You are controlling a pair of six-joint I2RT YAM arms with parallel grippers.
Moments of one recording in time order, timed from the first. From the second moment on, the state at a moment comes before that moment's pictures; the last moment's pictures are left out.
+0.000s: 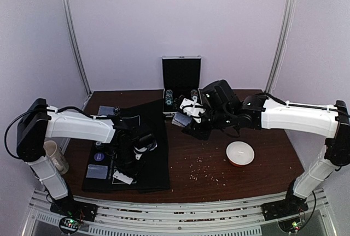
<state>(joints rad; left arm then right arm) -0.94 1.70 1.06 -0.93 0.04 -0.52 0.94 1.56 1.26 -0.39 0.02 -0.31</state>
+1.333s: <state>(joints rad) -0.63 1.61 0.87 -0.71 0.11 -0.34 0.94 1.55 1.25 -0.40 0.02 -0.29</state>
